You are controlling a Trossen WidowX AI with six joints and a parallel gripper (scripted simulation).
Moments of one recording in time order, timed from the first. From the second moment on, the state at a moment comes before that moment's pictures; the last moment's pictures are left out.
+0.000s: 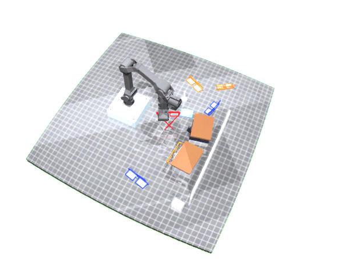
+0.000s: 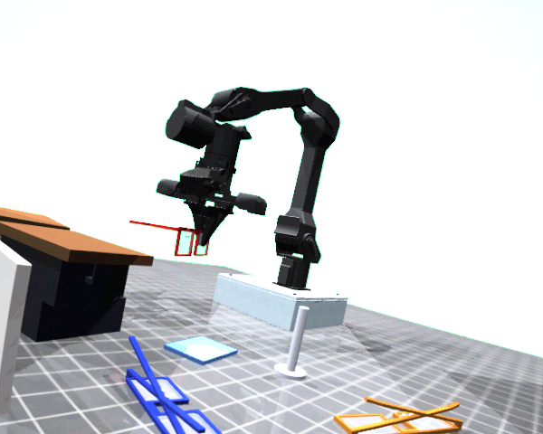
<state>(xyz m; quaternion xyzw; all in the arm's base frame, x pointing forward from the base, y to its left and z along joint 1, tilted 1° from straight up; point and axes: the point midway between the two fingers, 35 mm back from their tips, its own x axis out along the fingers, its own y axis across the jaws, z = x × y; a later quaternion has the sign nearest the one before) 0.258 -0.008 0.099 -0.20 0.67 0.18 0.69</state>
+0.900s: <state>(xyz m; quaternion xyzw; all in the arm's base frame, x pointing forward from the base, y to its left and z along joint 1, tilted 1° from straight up) 0.269 0.126 0.099 -0.45 0.54 0.44 0.56</state>
